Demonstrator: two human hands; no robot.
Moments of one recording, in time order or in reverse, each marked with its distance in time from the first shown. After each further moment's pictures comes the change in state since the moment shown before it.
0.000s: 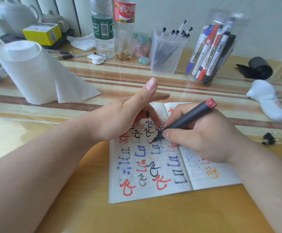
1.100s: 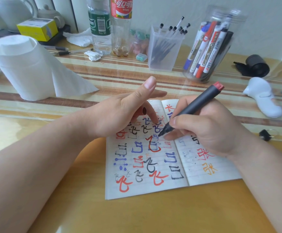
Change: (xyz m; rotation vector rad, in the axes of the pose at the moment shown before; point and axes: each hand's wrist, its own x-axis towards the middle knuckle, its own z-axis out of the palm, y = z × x) left_hand -0.012 0.021 0.009 0.107 0.057 -0.022; right_hand 0.002 0.001 -0.004 0.325 0.013 0.085
